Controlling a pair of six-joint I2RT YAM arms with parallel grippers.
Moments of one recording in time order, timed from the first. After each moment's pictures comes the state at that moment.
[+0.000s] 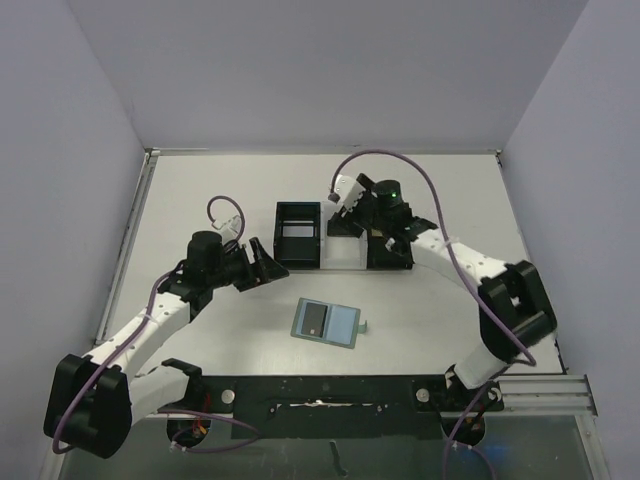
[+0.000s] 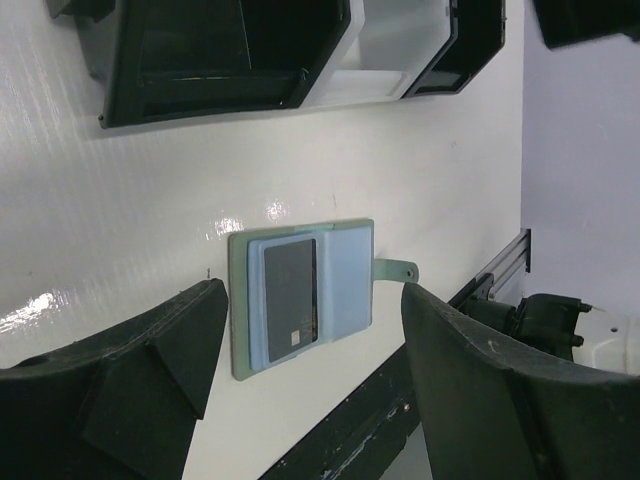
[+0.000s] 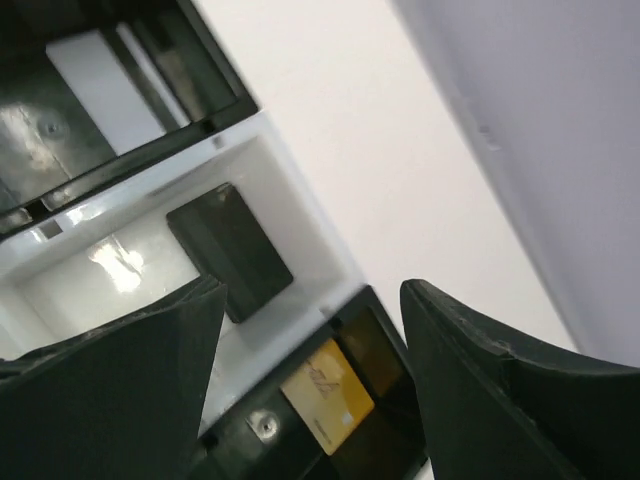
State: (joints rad) left arm -0.34 1.08 0.56 -0.08 0.48 -0.75; right arm 0.51 1.69 1.13 0.02 -0.12 -0.66
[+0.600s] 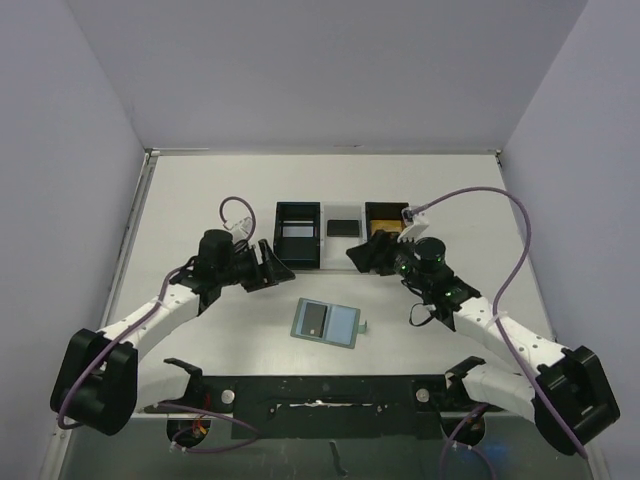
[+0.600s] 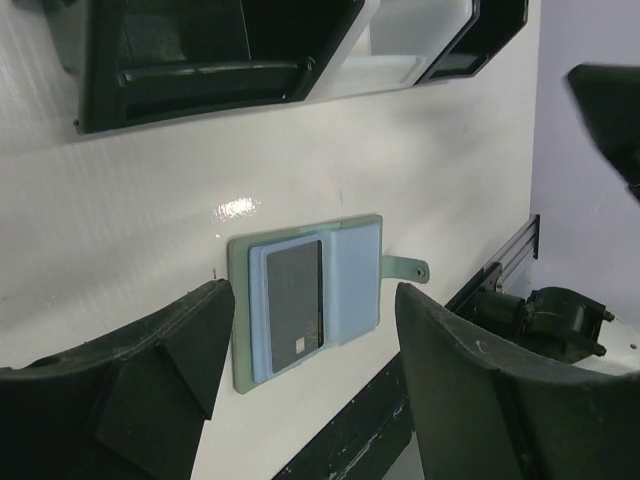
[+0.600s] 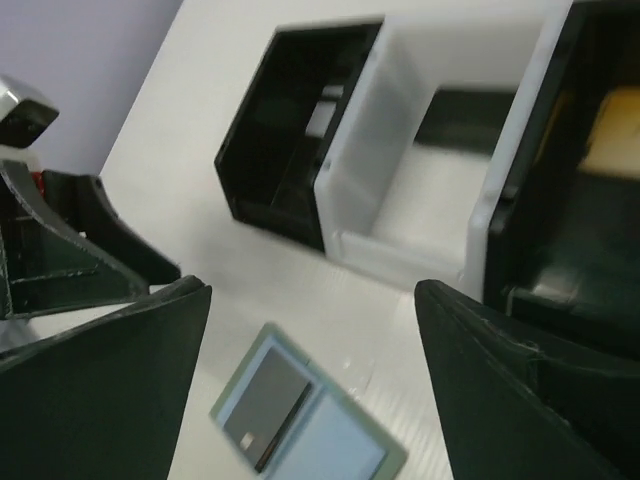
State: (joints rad) left arm -0.37 1.18 0.57 -0.01 0.49 -0.75; right arm 0.51 1.03 0.56 0.26 -0.10 0.46
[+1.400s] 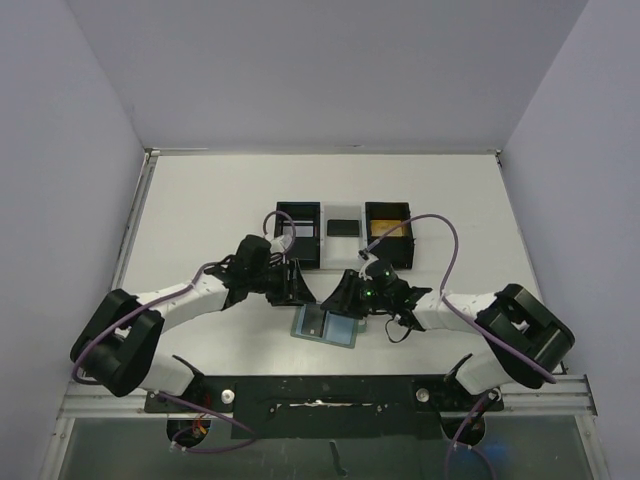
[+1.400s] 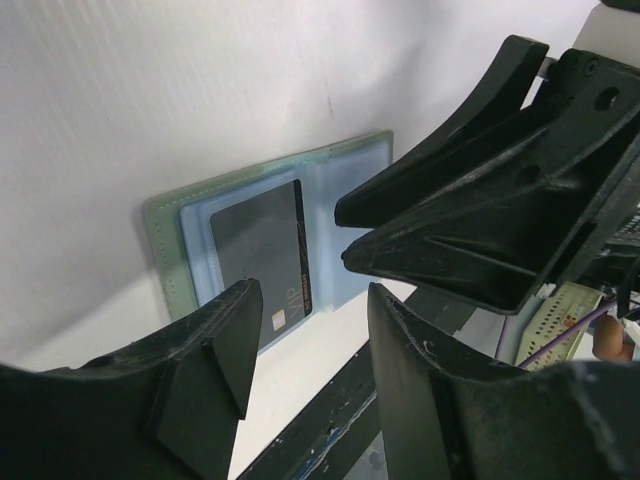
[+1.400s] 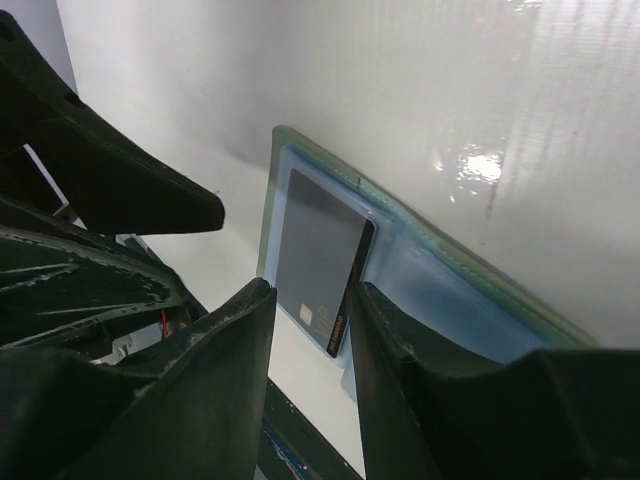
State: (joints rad) left arm -0.59 1.41 0.64 -0.02 0.51 -0.74; right arm 0.73 1.43 0.46 0.31 -0.29 1.01
